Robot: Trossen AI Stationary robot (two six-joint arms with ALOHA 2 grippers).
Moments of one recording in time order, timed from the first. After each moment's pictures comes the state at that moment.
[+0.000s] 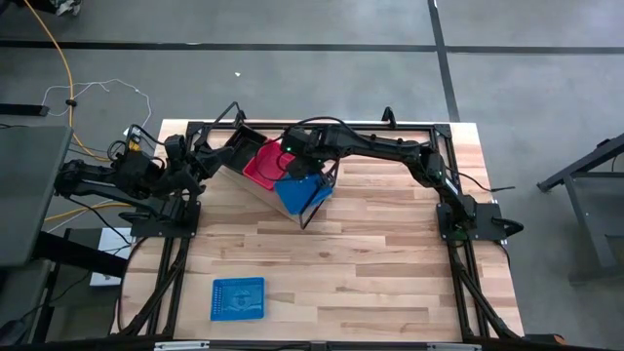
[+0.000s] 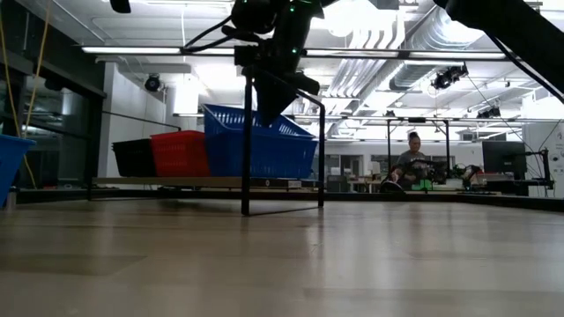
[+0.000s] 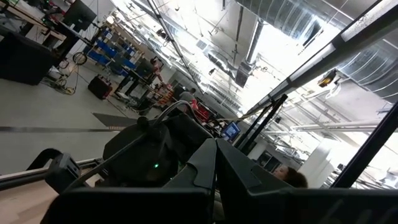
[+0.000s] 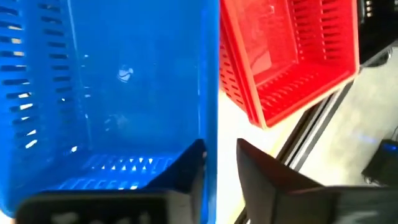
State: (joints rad) left arm -0.05 0.53 0.60 0.26 -0.53 -0.52; right arm -0.20 2.24 2.23 -1.14 0.19 -0.90
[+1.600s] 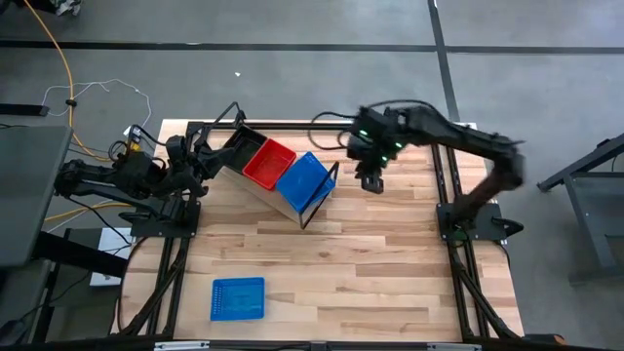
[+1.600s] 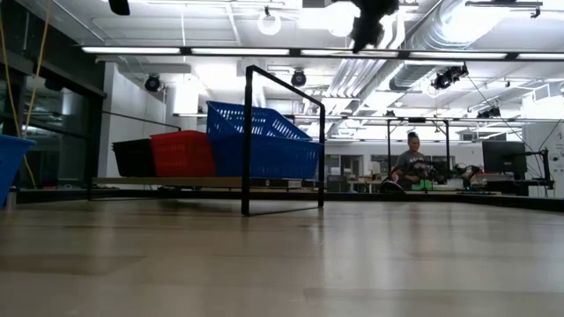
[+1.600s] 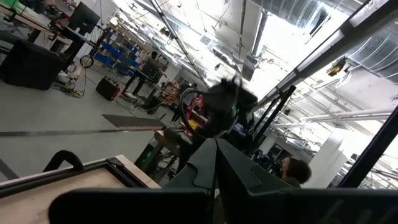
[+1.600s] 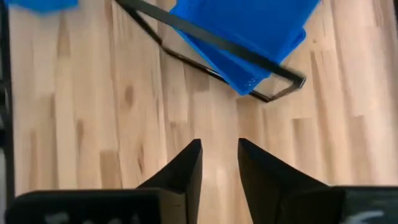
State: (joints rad) left arm -0.05 0.53 0.60 0.23 -0.53 -0.48; right arm -0.25 1.63 1.81 -1.34 -0.19 -0.13
